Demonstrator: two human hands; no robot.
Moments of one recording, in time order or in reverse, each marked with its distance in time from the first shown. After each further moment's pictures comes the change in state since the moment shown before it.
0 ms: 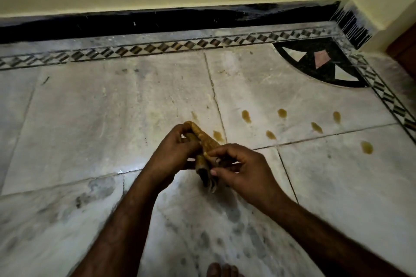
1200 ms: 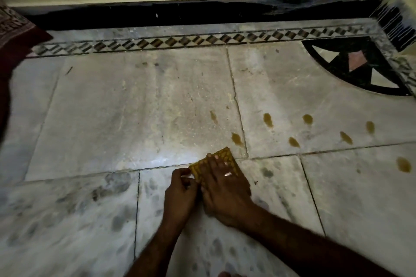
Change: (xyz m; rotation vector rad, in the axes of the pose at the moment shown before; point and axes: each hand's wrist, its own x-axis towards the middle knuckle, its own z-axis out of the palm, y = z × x) left_hand 0.000 -0.138 -0.007 0.287 0.475 -0.076; right_hand 0.014 0.096 0.102 -0.929 -0.130 -0.309
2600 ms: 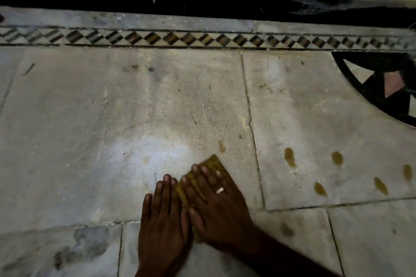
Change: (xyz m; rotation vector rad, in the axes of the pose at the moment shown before) left_hand 0.089 -0.044 0.007 0.908 0.256 0.539; right_hand 0.092 0.025 0.030 -0.053 0.047 -0.183
